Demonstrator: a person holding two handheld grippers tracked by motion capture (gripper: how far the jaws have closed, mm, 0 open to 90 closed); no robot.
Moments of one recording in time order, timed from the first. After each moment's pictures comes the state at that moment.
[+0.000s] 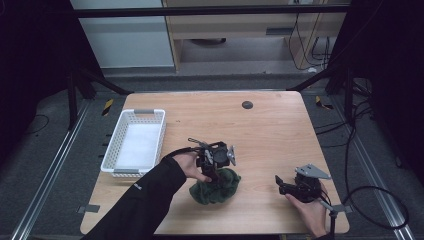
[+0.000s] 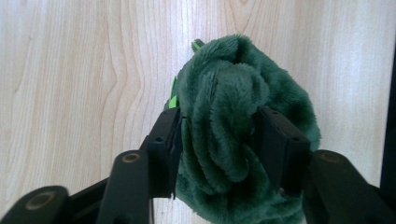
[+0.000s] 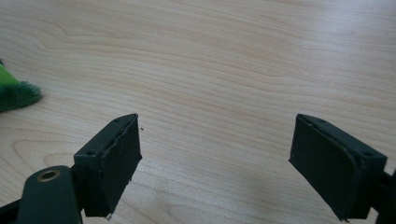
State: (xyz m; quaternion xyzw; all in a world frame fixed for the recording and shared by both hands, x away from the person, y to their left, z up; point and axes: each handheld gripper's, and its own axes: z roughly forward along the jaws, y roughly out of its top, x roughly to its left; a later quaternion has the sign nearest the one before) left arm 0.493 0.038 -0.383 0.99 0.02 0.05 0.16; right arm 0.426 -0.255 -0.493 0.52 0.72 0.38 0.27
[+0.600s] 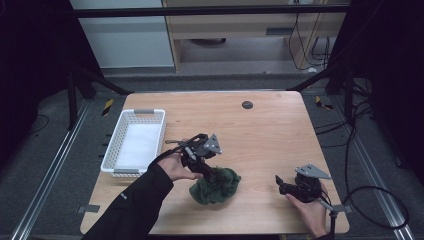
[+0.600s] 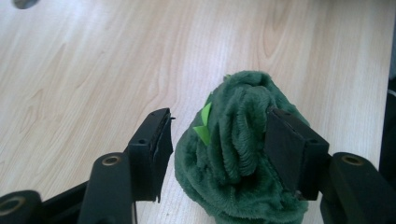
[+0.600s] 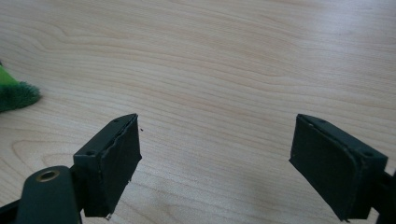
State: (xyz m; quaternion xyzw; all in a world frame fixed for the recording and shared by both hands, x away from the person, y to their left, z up) left arm 0.485 0.083 -0.364 0.94 0.12 0.10 0.29; right arm 0.426 -0.256 -0.493 0.52 0.72 0.38 0.27
